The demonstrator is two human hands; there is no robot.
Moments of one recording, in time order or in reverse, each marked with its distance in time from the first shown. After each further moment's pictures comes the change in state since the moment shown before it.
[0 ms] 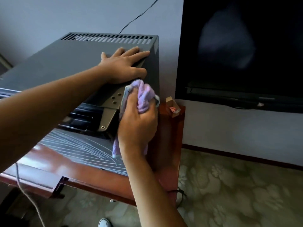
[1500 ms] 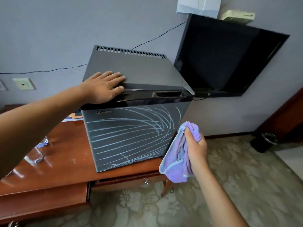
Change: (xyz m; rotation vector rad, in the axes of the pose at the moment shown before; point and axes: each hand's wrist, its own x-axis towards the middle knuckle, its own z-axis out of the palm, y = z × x) left_hand -0.169 -0.308 0.016 0.009 0.142 0.488; right_hand -0.243 -0.012 -0.014 -0.306 0.288 0.258
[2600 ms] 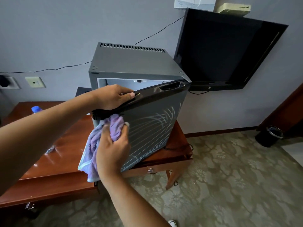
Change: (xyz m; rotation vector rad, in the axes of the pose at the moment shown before) left_hand -0.081 0.066 -0.008 -0.374 -0.077 0.052; right_hand -0.215 -0.010 0.169 0.045 0.005 -0.283
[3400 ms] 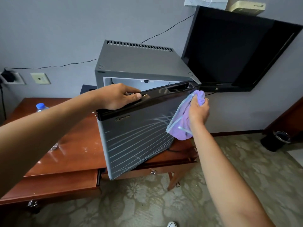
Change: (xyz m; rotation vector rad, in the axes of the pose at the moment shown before) left_hand 0.001 -0.005 -0.006 -0.060 -0.017 -0.028; right_hand 0.285 0.057 -0.122 -0.243 0.195 0.120
